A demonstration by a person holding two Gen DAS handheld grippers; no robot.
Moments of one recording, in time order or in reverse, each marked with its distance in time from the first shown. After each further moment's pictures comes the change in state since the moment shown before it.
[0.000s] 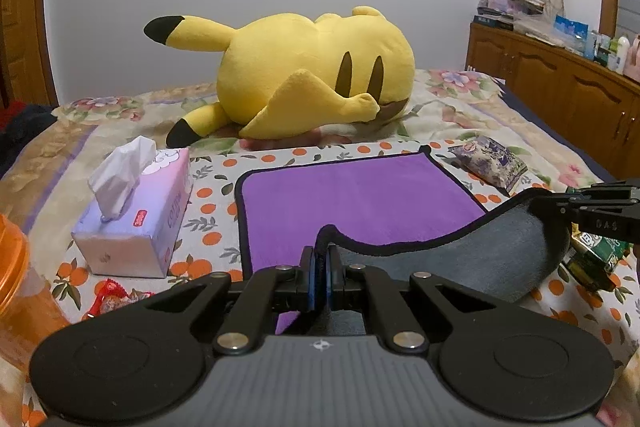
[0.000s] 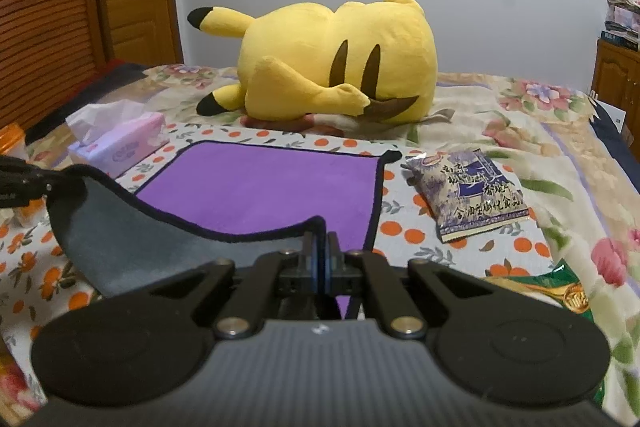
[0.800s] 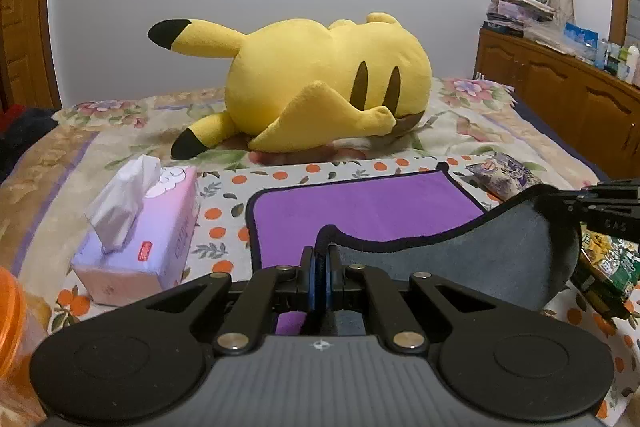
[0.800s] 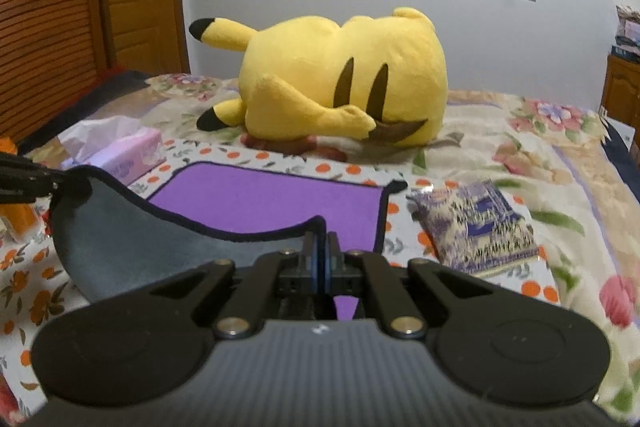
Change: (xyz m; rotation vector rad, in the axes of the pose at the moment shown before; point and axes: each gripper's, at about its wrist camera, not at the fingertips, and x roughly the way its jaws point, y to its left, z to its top) left arm 0.022 0.015 0.024 -0.012 -0.006 0.013; right arm 0.018 -0.004 0.026 -0.030 -0.034 0.024
